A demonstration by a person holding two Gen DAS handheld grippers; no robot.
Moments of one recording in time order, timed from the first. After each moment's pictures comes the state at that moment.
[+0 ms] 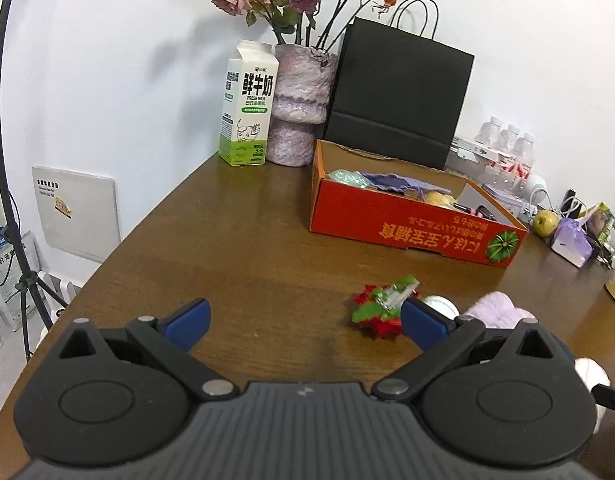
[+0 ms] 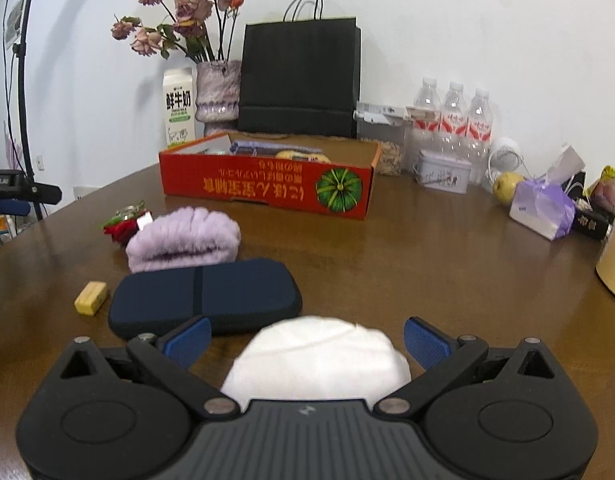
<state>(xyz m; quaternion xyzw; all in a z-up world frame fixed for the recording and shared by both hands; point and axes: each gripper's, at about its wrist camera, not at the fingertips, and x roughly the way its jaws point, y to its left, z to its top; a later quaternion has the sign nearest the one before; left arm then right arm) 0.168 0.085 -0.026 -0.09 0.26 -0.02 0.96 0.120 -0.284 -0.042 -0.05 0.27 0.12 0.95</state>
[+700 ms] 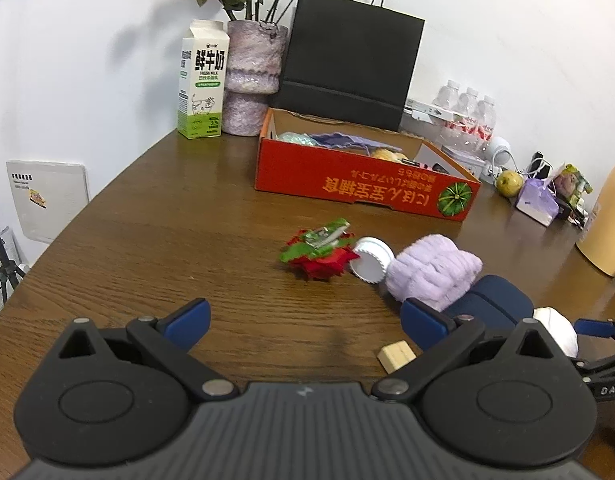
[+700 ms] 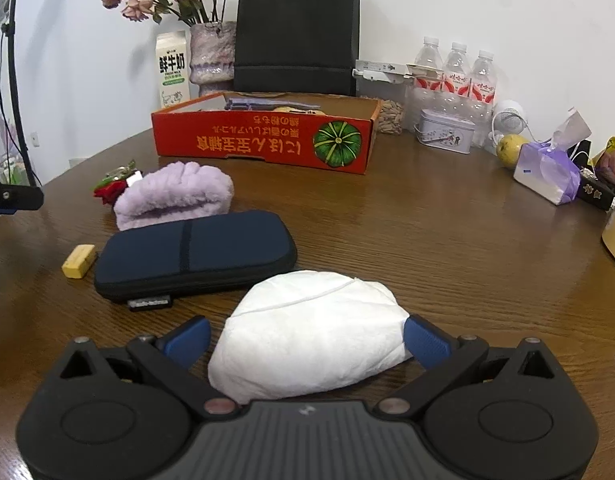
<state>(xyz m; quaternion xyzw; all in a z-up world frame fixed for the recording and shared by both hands) 0.141 0.040 -0.038 -0.07 0.29 -0.07 0.95 0.130 -0.284 -0.058 -0.05 0.32 0.12 0.94</state>
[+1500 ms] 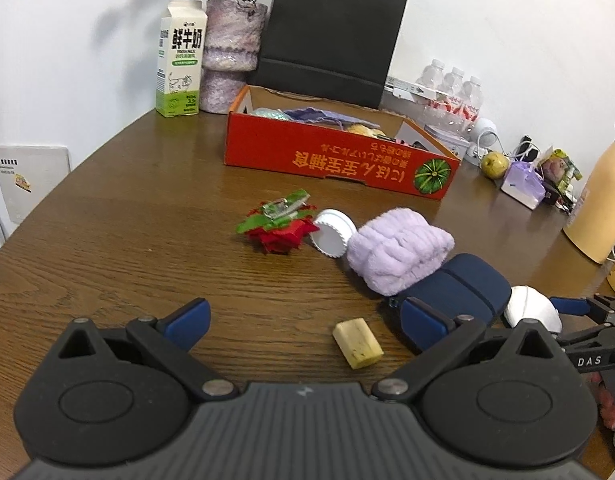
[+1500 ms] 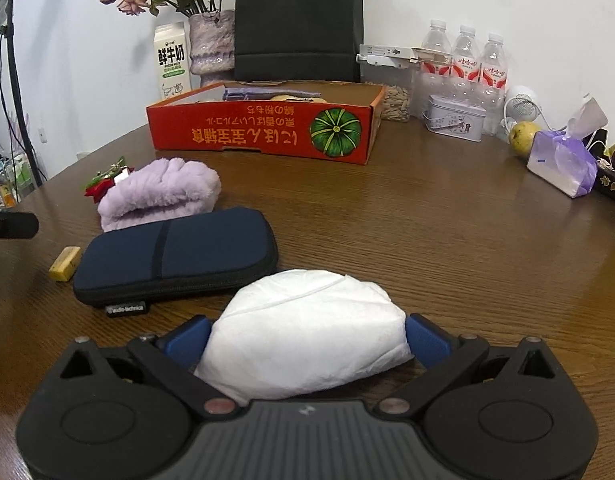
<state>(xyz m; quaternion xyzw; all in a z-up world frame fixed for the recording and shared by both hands) 0.141 0.013 -0.046 -0.07 0.32 -0.08 0.94 0.153 -0.300 -0.062 -0.04 0.34 0.14 0.93</state>
